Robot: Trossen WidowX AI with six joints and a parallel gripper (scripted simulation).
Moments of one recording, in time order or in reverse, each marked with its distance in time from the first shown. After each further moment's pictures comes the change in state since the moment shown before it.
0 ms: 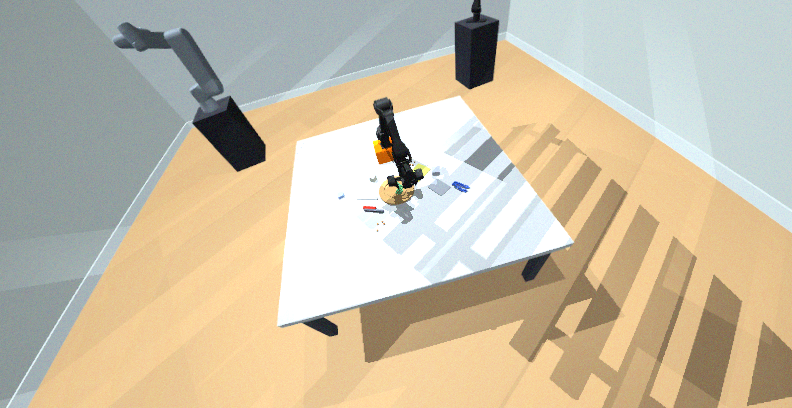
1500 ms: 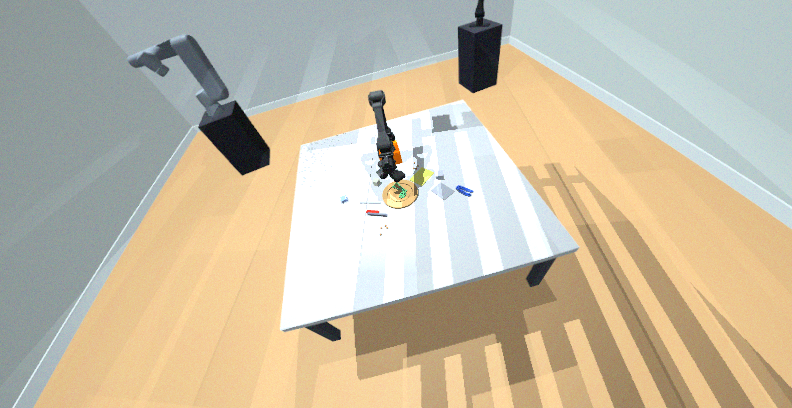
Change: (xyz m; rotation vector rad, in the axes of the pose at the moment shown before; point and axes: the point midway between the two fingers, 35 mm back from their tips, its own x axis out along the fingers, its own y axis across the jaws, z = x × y) arm -0.026 -0.077 -0.088 1.093 0.004 -0.004
